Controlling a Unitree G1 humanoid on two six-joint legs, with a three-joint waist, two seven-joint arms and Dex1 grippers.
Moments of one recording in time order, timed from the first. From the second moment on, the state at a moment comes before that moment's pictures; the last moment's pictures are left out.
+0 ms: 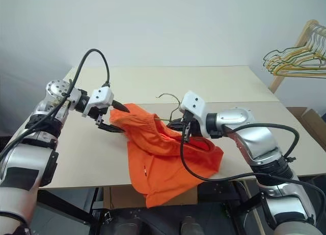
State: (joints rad) left arm -1.10 0.62 -0.25 1.04 0.05 -0.29 -1.60; right arm -0.65 -0.68 0.22 -0.28 0.42 0.77 0.91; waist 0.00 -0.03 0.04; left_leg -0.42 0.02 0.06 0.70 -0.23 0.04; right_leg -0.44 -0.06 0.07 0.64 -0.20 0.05
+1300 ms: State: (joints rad) left arm -1.22 0.60 -0.17 1.17 0.11 -0.31 -1.50; right arm -0.51 -0.74 0.21 -0.35 0.30 0.73 0.87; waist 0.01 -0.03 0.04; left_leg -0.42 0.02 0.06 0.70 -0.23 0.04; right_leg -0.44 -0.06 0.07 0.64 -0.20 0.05
